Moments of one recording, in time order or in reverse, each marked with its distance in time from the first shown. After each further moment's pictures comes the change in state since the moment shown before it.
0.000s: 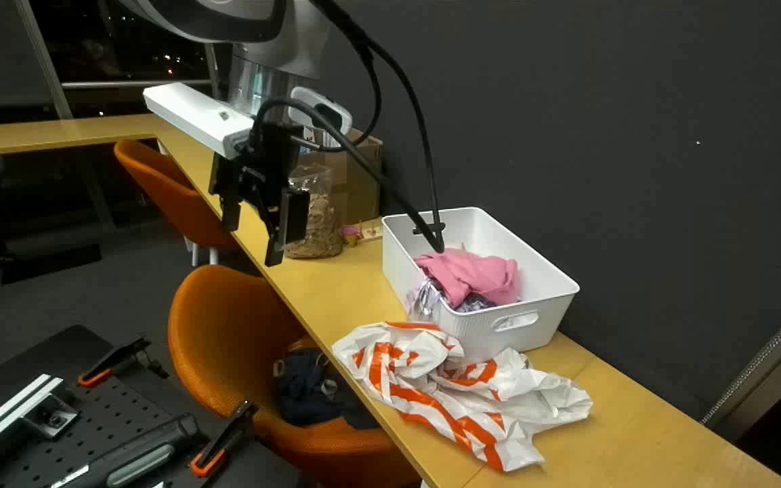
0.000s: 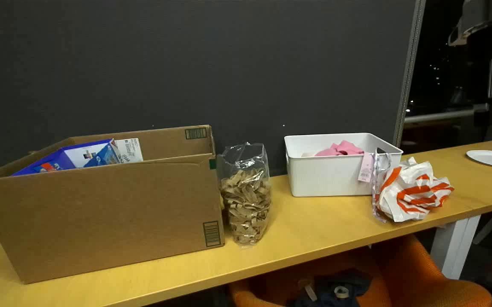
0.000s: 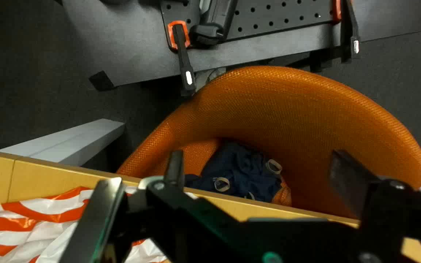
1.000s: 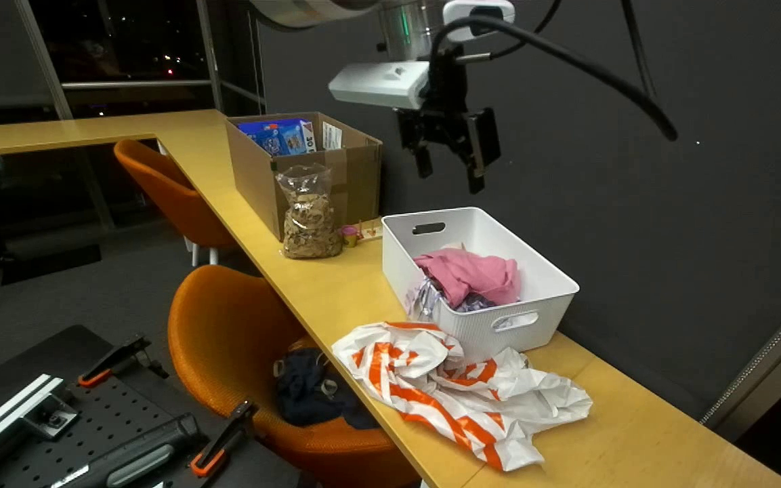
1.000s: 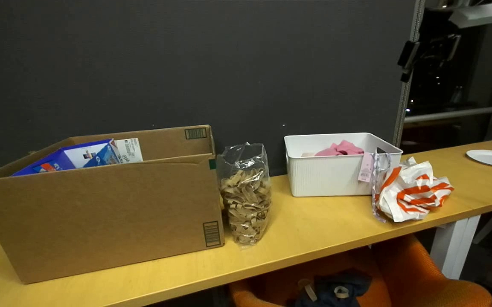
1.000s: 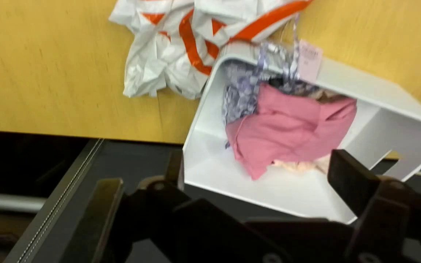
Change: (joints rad) arm -0.131 0.294 -0.017 0.408 -0.166 0.451 0.190
